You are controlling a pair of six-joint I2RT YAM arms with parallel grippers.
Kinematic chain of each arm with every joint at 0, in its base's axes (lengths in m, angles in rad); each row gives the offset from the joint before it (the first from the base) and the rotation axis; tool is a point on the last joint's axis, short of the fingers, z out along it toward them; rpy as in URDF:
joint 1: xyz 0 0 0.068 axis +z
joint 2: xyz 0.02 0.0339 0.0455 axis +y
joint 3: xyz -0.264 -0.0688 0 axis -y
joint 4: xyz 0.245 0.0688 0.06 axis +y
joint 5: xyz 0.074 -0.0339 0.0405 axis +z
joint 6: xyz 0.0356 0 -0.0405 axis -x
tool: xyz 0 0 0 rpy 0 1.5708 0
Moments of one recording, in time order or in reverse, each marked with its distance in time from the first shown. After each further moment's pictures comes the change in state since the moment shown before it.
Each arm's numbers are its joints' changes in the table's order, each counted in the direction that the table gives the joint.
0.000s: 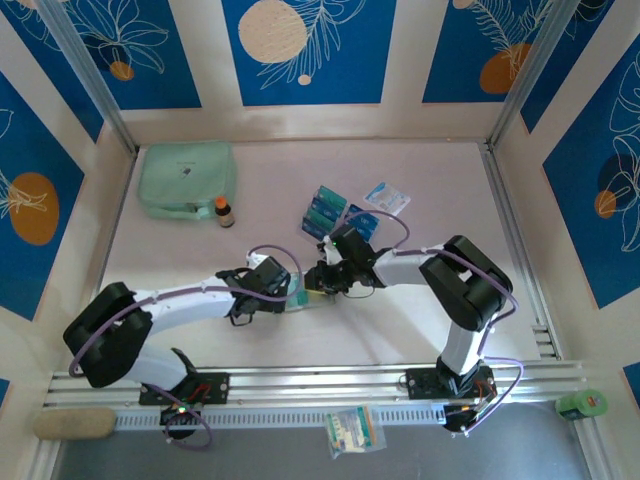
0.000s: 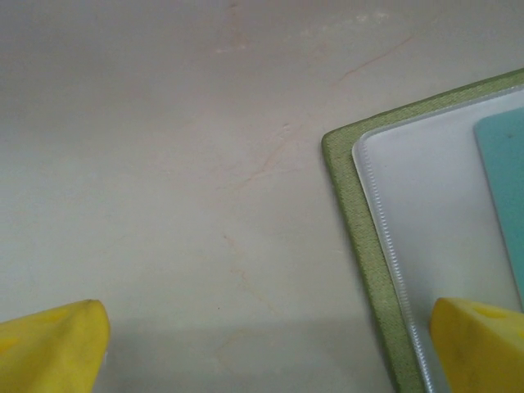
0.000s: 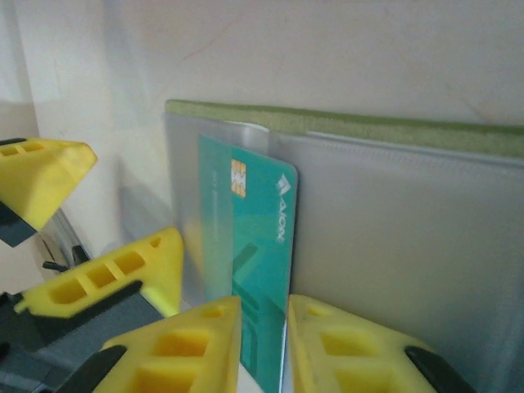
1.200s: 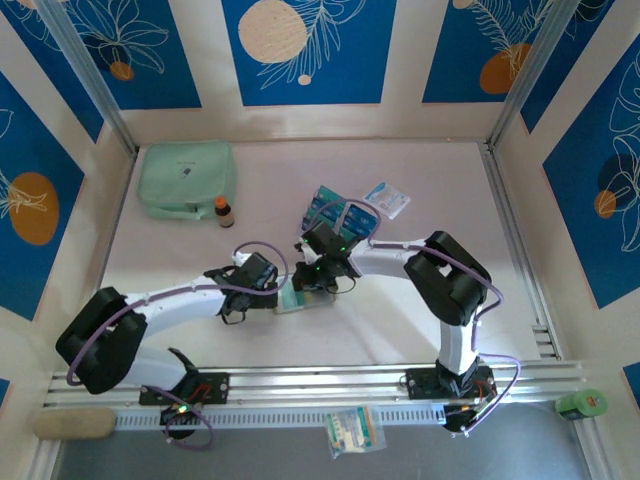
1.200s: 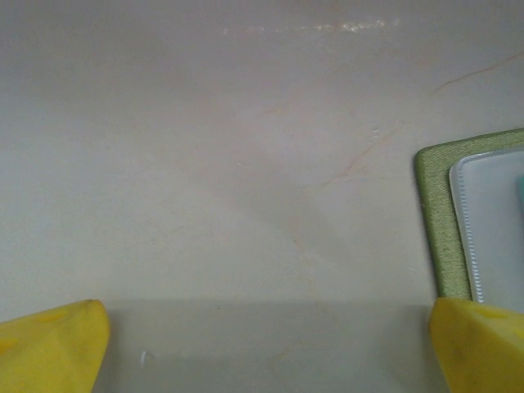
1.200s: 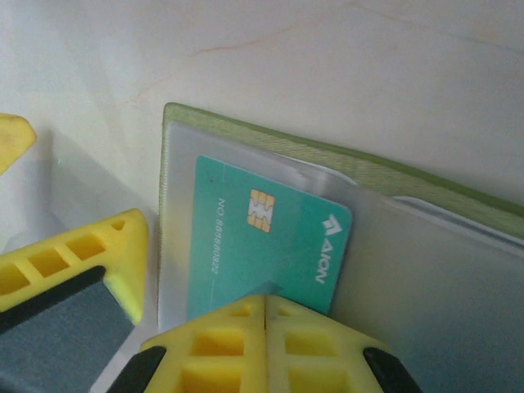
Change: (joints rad) left arm 0.100 -0.026 -0.049 -0.029 -0.061 0.042; right arm 0.117 0.134 0.274 0.283 -0.158 0.156
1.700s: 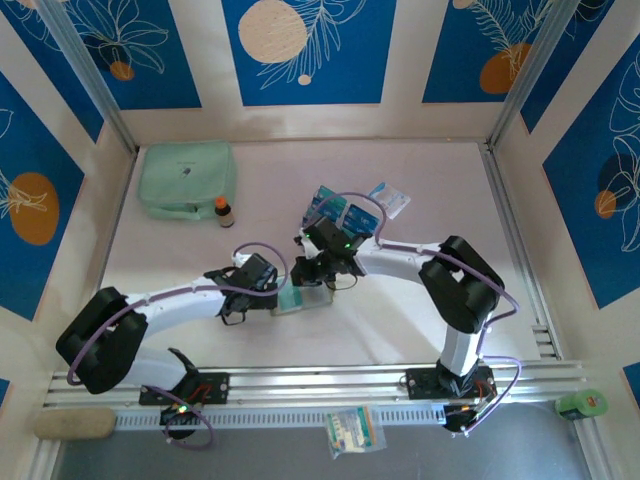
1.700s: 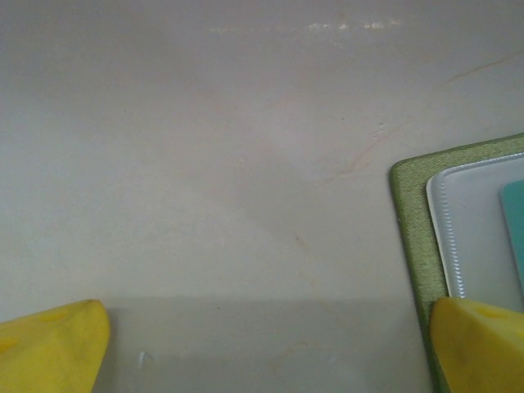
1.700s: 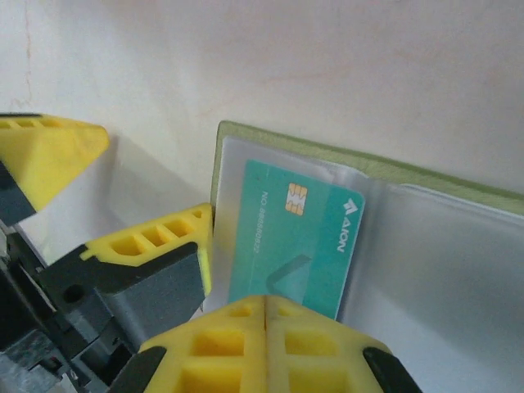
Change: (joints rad) left arm 0.000 0.000 -0.012 -0.011 0.000 0.003; right arm -0.014 -0.098 -0.003 0.030 -0.013 0.000
